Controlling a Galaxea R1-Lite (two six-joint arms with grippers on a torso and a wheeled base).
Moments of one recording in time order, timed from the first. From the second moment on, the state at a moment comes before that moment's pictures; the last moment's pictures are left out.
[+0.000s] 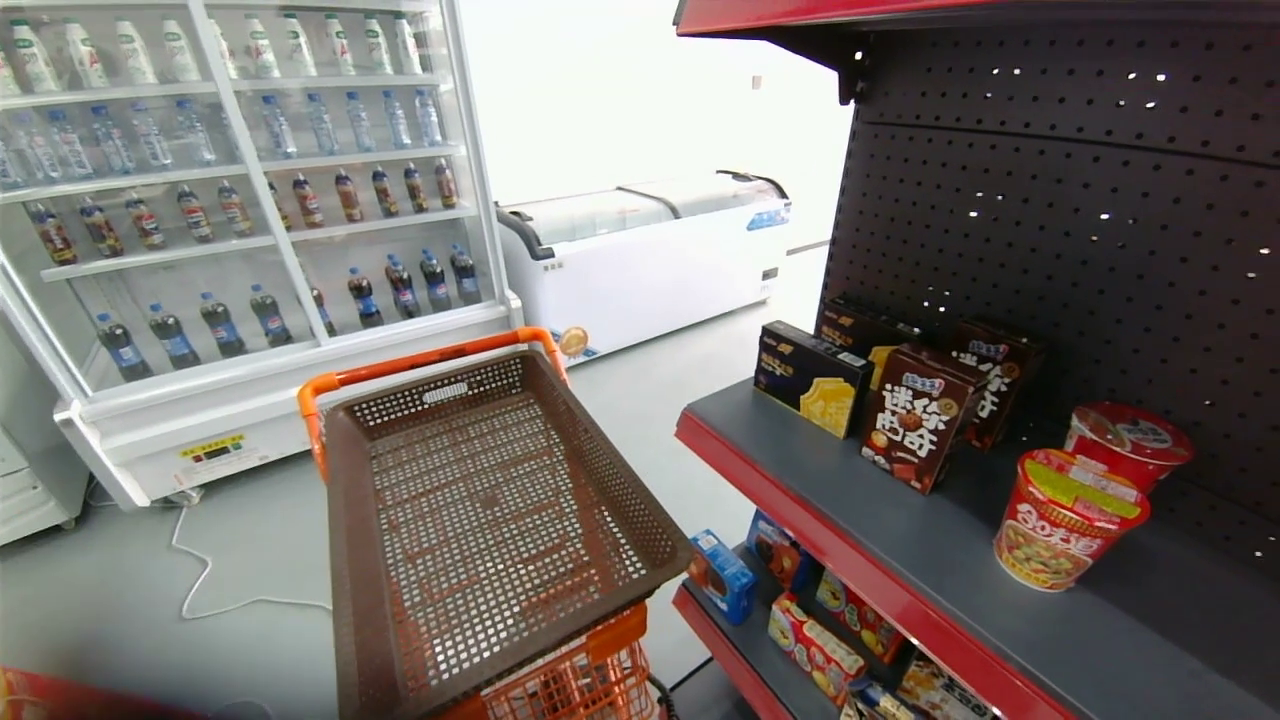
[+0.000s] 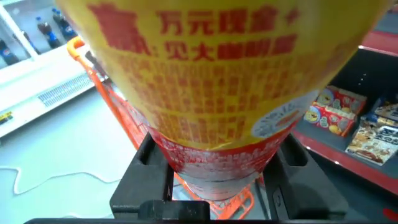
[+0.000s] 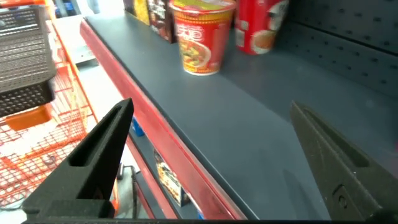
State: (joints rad) left arm -0.06 0.32 -0.06 -0.20 -0.15 0.07; right arm 0.00 0.00 0.00 0.00 -0.01 0.00
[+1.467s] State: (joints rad) left arm -0.06 0.23 -0.07 -0.17 -0.15 0.07; right arm 0.00 0.00 0.00 0.00 -0.01 0.00
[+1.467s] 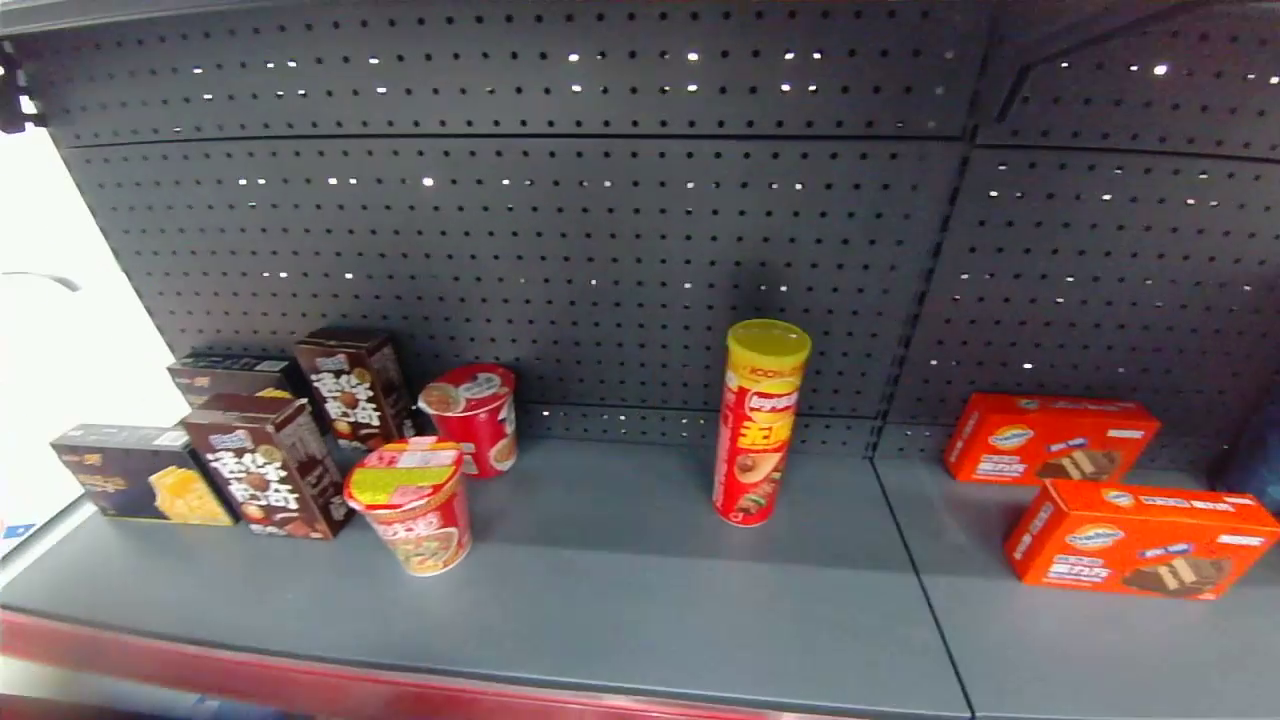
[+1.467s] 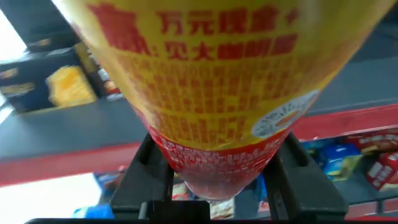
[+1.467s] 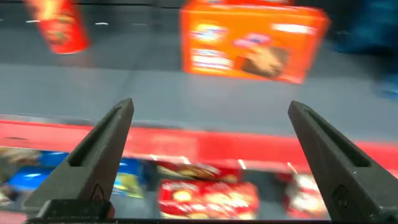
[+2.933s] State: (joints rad) left arm -0.06 0.16 -0.08 -0.09 -0.15 0.07; right arm 0.00 0.00 0.00 0.00 -0.01 0.00
